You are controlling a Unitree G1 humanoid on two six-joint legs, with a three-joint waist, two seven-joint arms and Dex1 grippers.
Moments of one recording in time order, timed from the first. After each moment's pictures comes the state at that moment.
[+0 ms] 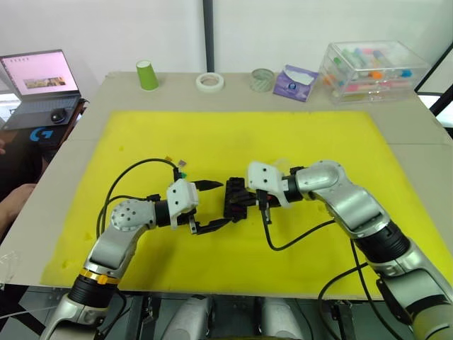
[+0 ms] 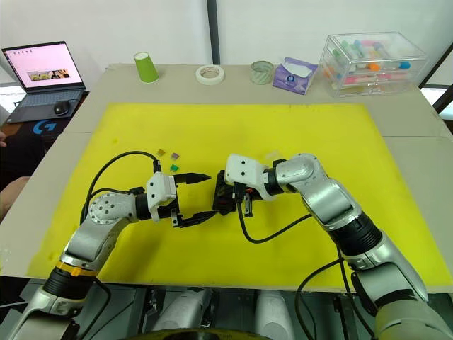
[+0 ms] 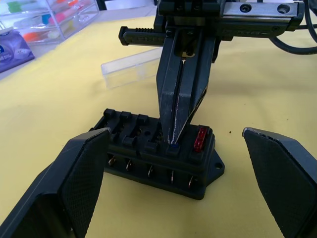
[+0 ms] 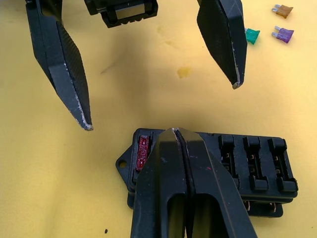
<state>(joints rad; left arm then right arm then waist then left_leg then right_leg) -0.25 0.49 -0.18 -0.15 -0.27 0.05 -0.99 -0.64 -0.64 0.42 -0.19 0.16 0.55 1.10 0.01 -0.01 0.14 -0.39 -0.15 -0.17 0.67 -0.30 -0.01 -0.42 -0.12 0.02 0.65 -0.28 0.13</state>
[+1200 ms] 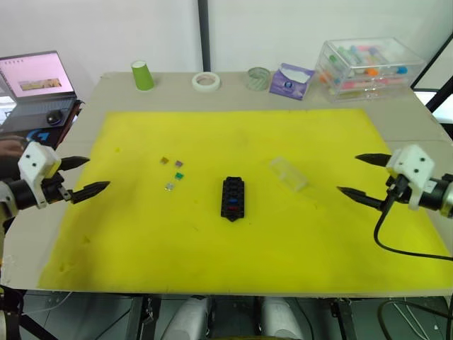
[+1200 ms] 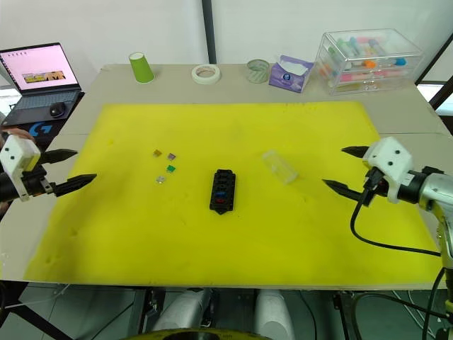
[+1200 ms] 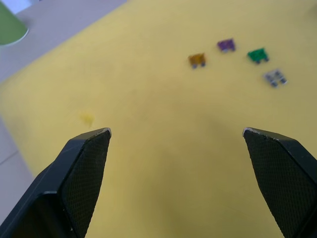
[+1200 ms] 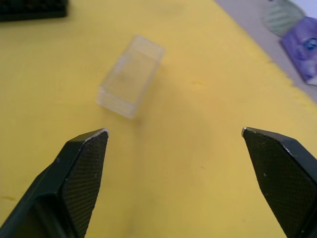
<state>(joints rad) -0.29 0.98 0.30 0.49 -0.37 0.02 -1.17 -0.11 -0.93 -0.38 -0.03 0.30 0.19 1.04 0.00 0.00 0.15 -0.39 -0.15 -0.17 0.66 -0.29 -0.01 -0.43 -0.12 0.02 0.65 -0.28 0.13</state>
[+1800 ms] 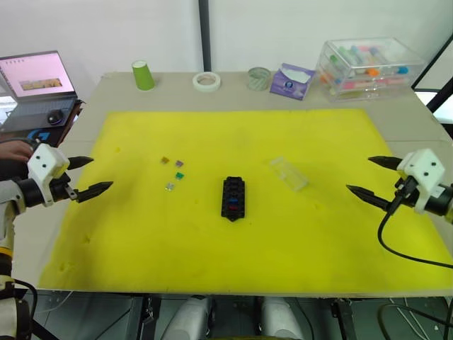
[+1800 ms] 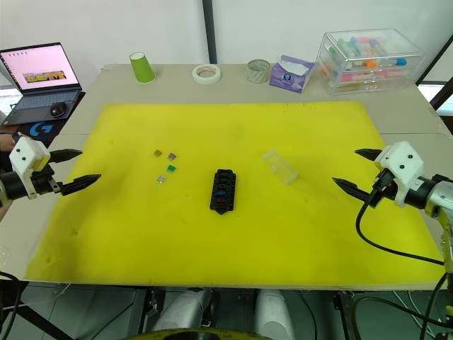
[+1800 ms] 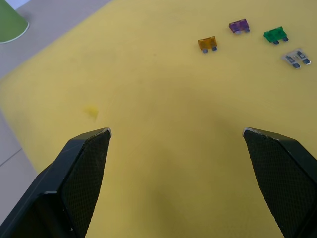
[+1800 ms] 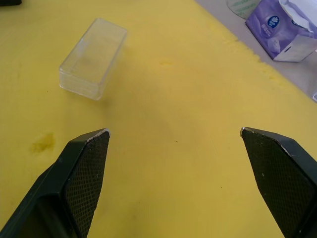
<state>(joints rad) -0.37 0.94 0.25 0.57 -0.30 -0.07 -1.18 -0.10 -0.93 -0.39 0.03 0.30 0.15 1.02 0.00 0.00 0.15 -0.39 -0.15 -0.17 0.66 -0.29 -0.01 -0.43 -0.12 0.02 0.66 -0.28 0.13</state>
